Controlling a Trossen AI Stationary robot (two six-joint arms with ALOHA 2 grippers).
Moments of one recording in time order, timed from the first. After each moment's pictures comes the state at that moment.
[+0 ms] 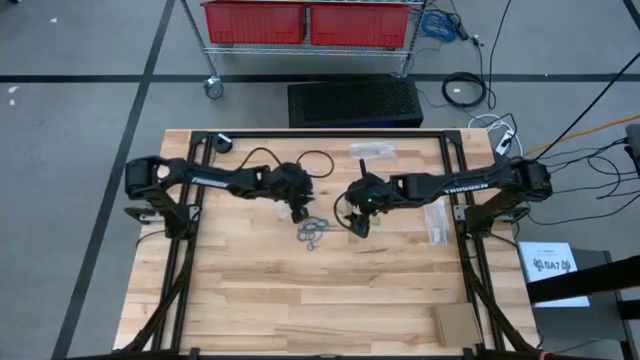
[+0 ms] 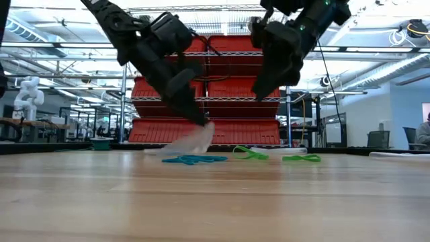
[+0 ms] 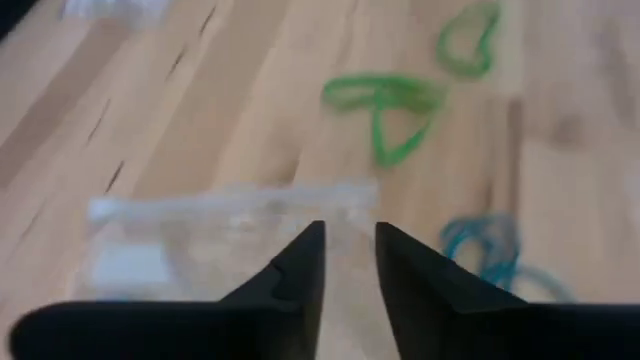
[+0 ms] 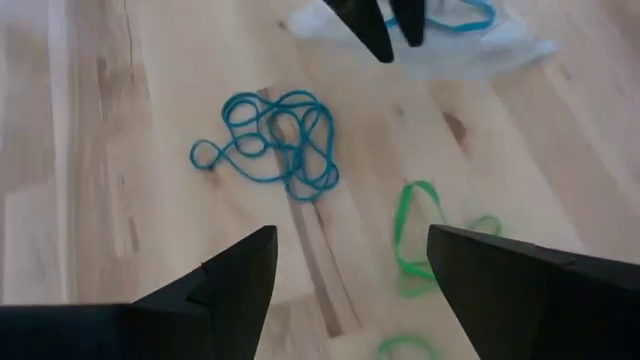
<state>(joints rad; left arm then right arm) 0.25 1.61 0.85 0.02 0.06 -0.02 -0.05 1.49 0.99 -0.37 0.08 0.31</state>
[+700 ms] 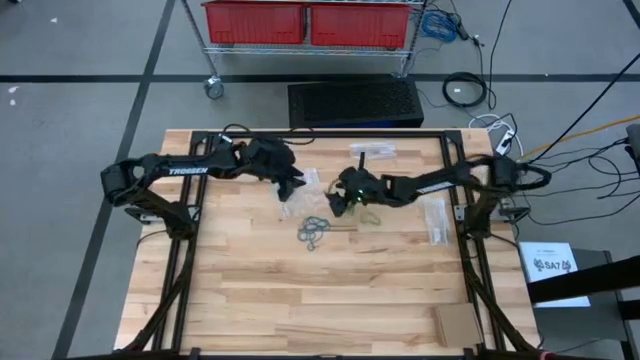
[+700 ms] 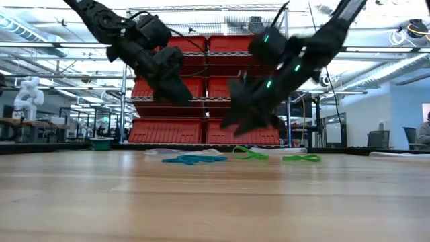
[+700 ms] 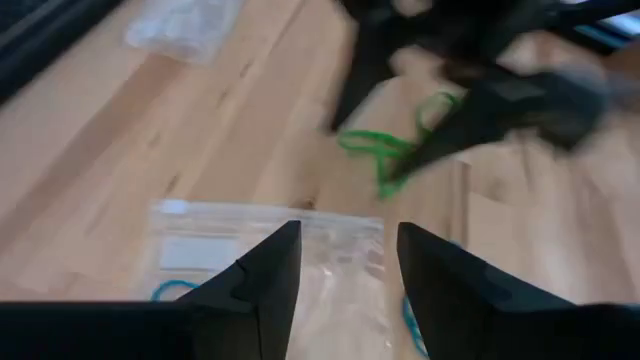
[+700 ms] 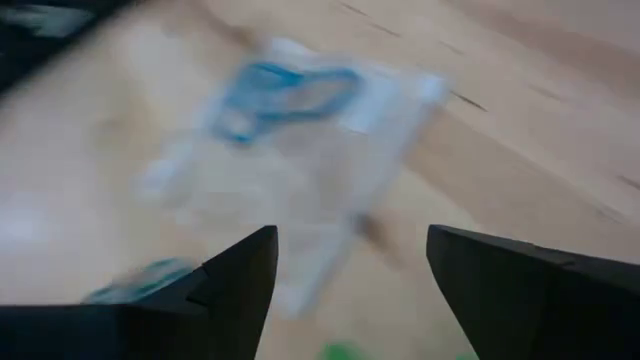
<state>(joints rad) 0.50 1.41 0.79 -0.04 0.39 -0.05 -0.21 1.79 0.85 0.28 0.18 0.56</state>
